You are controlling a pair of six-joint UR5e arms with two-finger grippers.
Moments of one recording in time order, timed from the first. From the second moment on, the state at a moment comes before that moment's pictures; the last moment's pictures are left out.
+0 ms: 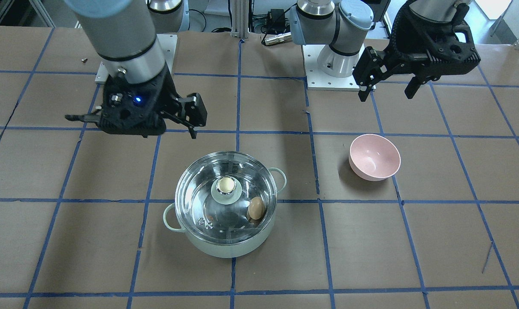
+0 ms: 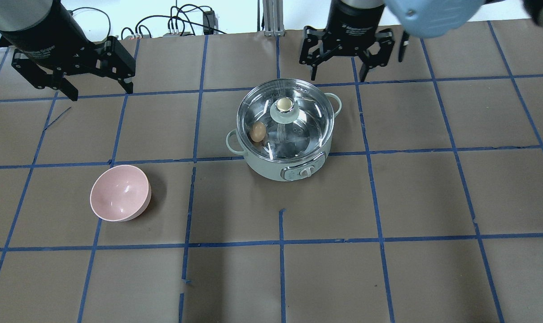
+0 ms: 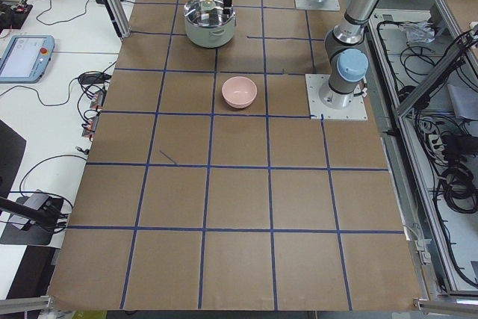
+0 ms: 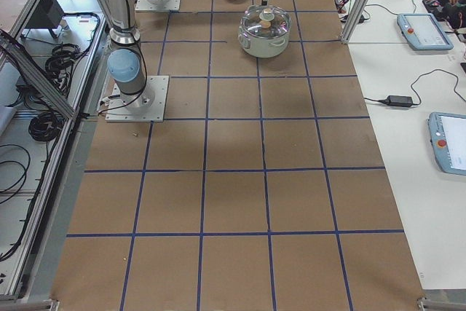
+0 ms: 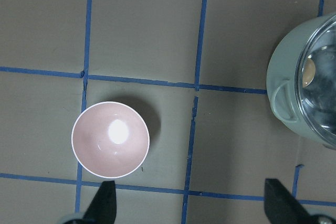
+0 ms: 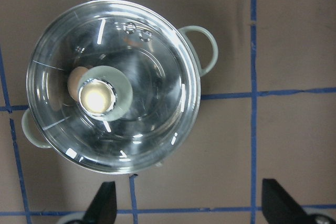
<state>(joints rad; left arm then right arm) -1.51 -1.53 -1.48 -1.63 1.58 -0.03 1.72 -1.40 1.33 -1.49 -1.51 0.22</state>
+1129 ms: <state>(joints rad) -1.51 -1.54 -1.49 -1.63 1.57 -0.06 1.63 -1.55 1.46 -1.53 -1.51 0.17</state>
